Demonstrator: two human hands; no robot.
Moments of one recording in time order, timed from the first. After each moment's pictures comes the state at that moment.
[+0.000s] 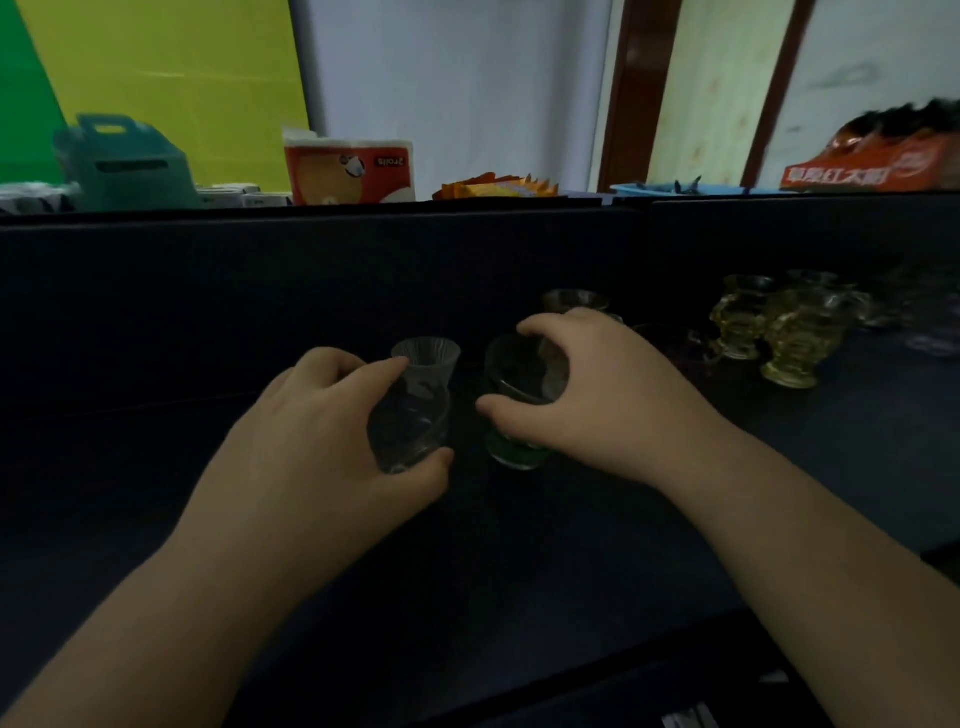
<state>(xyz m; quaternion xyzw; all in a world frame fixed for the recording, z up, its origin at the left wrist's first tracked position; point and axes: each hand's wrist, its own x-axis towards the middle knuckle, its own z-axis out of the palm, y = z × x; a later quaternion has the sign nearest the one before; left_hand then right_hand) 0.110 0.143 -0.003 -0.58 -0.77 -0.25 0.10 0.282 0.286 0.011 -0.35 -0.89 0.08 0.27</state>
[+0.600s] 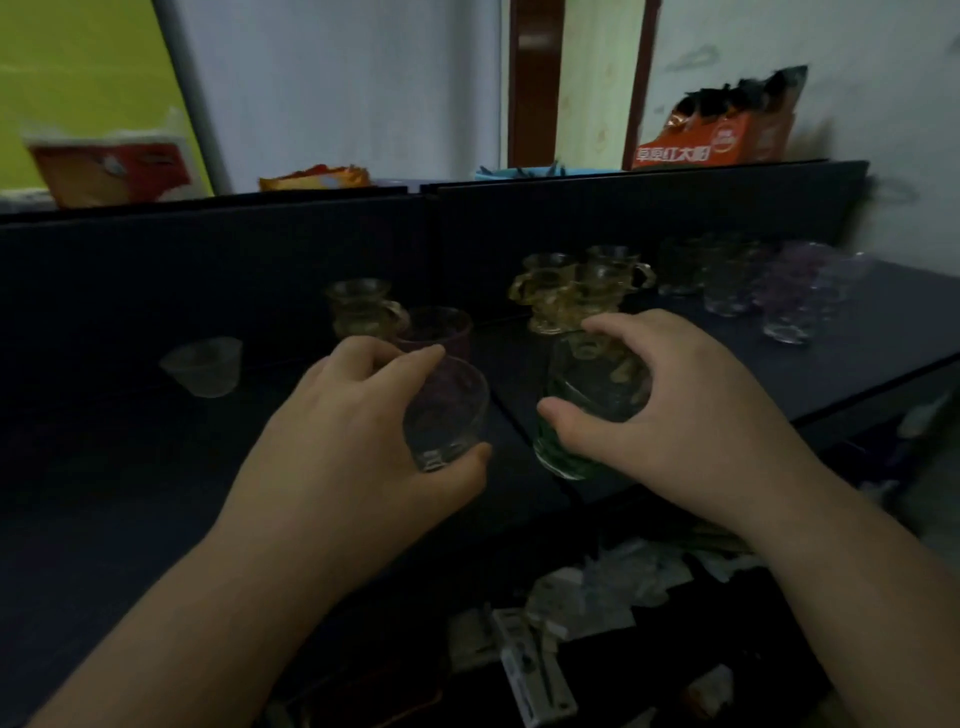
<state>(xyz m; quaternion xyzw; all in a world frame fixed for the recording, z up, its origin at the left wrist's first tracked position) 0.313 0.217 -0.004 -0.67 -0.68 -0.28 0.10 0.526 0.309 0.004 -0.44 -0.83 0.08 0.33</state>
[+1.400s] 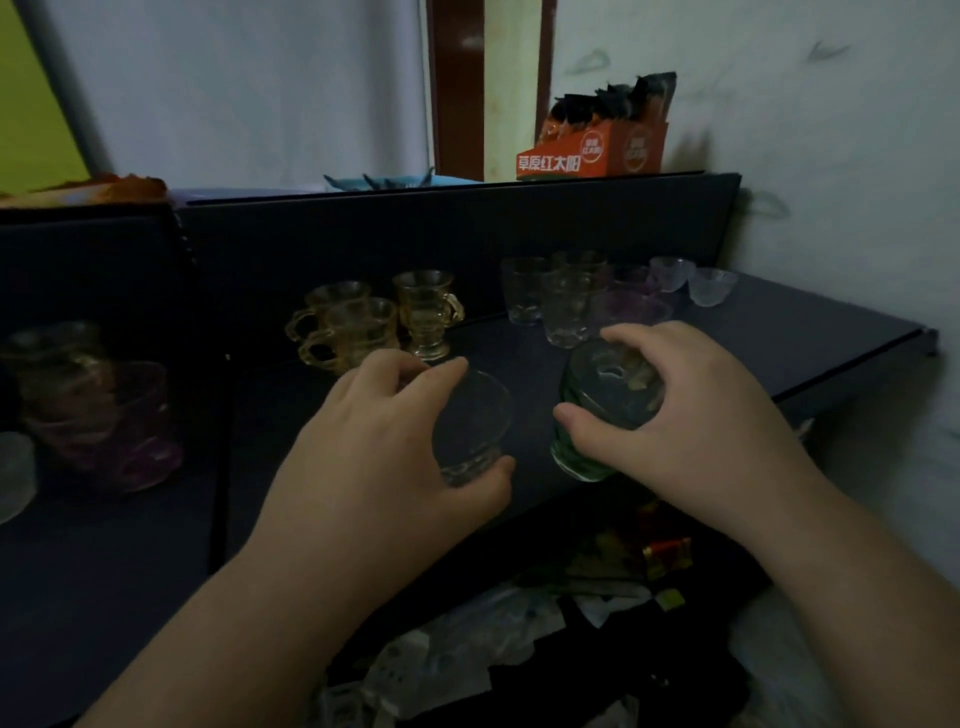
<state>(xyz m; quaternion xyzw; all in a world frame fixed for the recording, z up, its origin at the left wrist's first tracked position) 0.508 0.373 -0.008 -0.70 -0.65 -0.29 0.10 0.724 0.450 -0.002 -0.47 -0.80 0.05 0.36</state>
